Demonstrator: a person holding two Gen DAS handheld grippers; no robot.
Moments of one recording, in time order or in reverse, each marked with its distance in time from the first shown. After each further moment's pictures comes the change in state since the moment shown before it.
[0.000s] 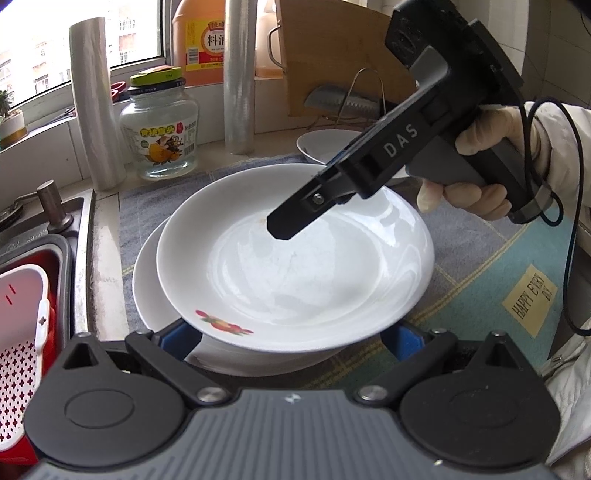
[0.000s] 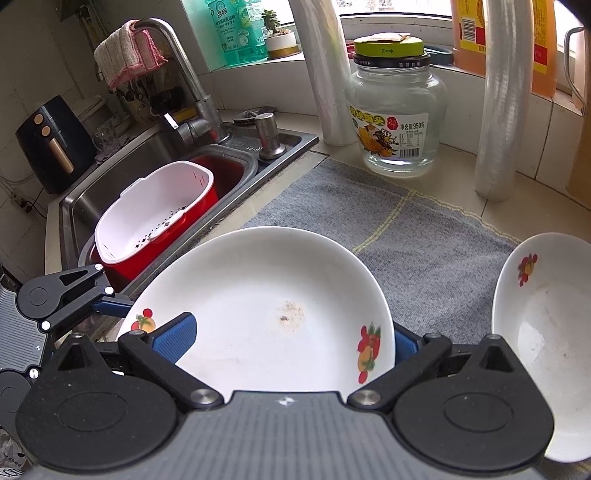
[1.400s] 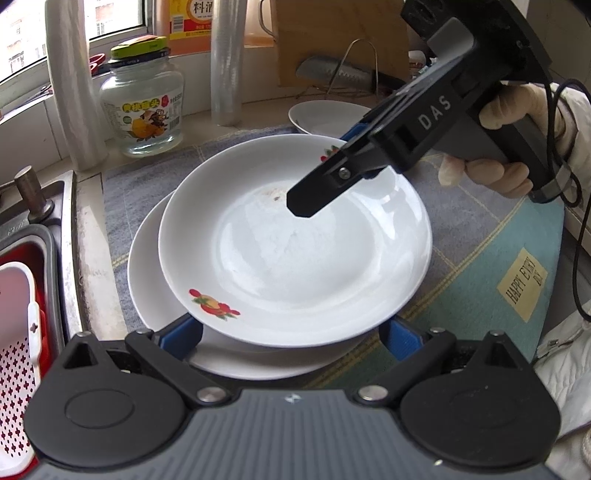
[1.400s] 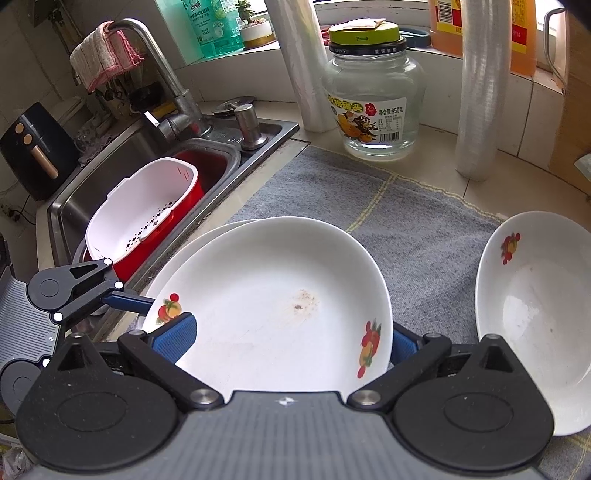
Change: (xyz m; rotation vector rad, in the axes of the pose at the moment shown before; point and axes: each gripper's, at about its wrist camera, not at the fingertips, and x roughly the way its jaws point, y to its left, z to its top) left arm 0.015 0.016 0.014 0.023 0.130 -0.072; right arm -0.009 -0.003 0.005 0.076 0.061 -0.033
